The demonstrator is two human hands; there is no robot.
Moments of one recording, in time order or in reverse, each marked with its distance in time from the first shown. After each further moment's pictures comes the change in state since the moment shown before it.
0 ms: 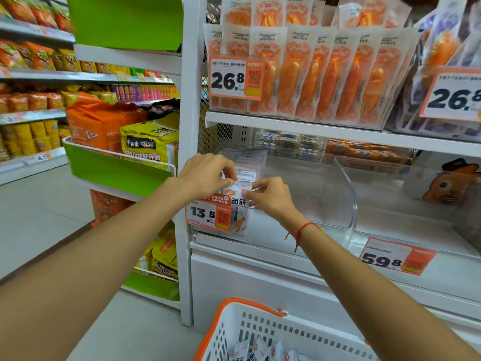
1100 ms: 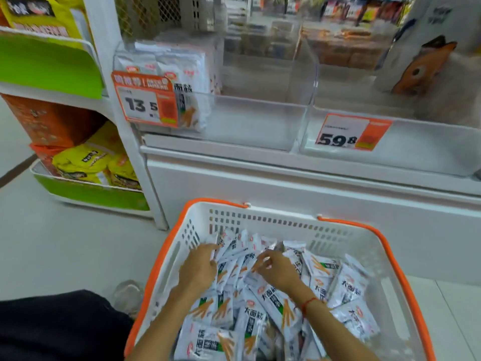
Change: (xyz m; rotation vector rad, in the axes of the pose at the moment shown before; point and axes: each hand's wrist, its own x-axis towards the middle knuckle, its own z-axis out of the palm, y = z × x) left_hand -0.249 0.105 0.277 -0.424 -0.585 -0.499; right_hand -0.238 0.270 0.043 -0.180 -0.394 0.479
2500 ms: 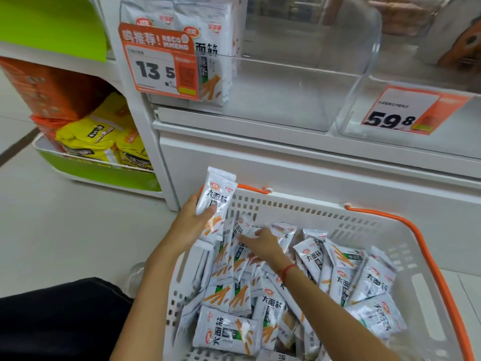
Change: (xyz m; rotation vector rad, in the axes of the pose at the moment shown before) left_hand 0.020 -0.017 -0.078 -0.788 0.077 0.007; right_hand 0.055 -0.050 0.049 0.313 -0.048 0.236
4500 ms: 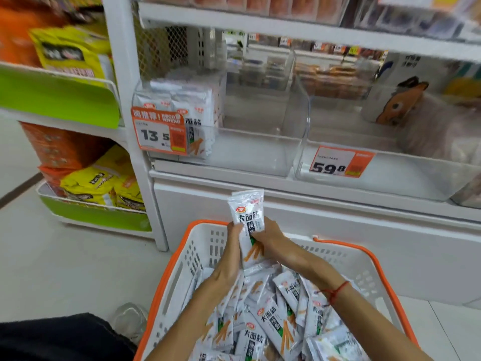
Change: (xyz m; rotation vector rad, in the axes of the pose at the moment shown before) left_hand -0.070 0.100 0.091 -0.445 -0.175 0.024; right_hand -0.102 -0.079 -0.093 -0.028 0.021 -0.538
